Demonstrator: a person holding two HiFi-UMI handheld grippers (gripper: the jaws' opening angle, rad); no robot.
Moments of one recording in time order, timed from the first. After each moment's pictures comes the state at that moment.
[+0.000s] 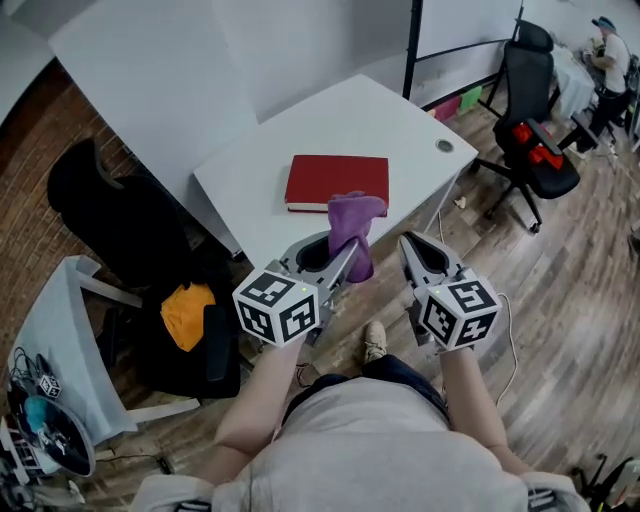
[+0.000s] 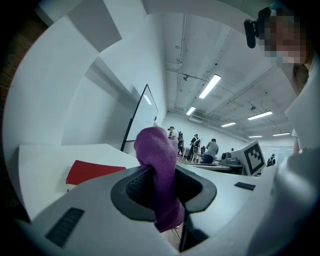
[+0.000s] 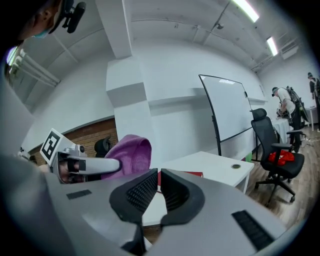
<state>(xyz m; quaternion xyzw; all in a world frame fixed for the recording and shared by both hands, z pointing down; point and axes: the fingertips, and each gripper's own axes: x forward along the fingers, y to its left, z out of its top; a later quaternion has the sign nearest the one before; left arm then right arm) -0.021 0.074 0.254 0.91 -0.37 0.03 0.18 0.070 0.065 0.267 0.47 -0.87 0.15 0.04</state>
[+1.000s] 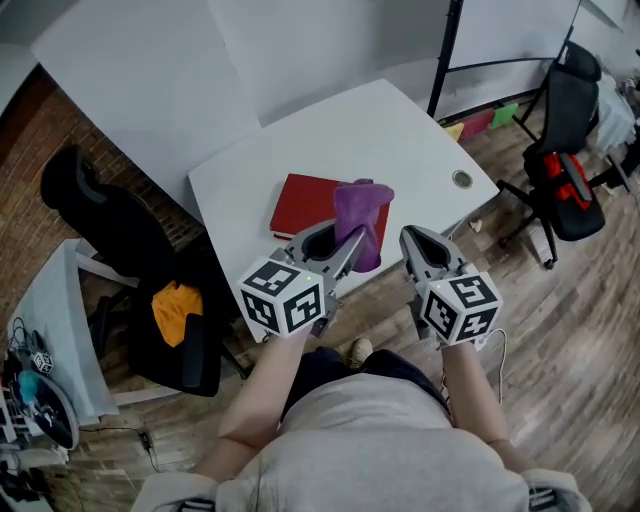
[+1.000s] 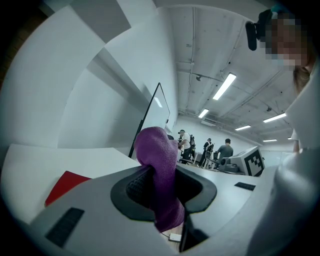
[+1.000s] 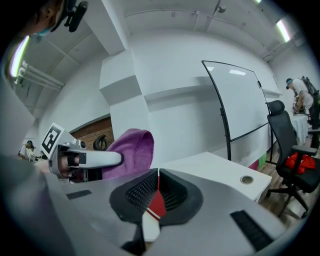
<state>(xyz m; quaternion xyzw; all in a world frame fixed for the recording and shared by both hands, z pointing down) 0.022 -0.067 0.258 0.88 -0.43 0.01 0.20 0.104 -0.083 0.285 0.41 -0.90 0.15 0.06</state>
